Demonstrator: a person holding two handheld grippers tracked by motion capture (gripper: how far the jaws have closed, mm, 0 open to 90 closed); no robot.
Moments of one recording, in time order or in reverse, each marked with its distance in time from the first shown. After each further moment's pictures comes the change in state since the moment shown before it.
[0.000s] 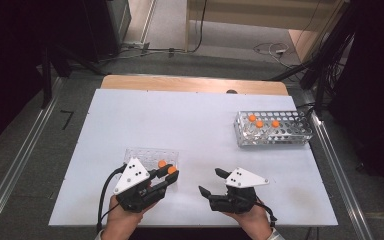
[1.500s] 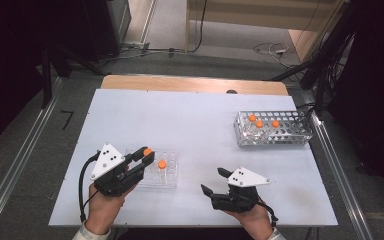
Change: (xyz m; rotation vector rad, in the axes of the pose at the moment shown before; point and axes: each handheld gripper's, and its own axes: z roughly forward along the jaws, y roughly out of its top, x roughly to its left) left arm 0.041 0.009 -0.016 -0.056 0.171 -0.011; right arm -0.004 -0.002 -0.001 0.003 -0.024 0.013
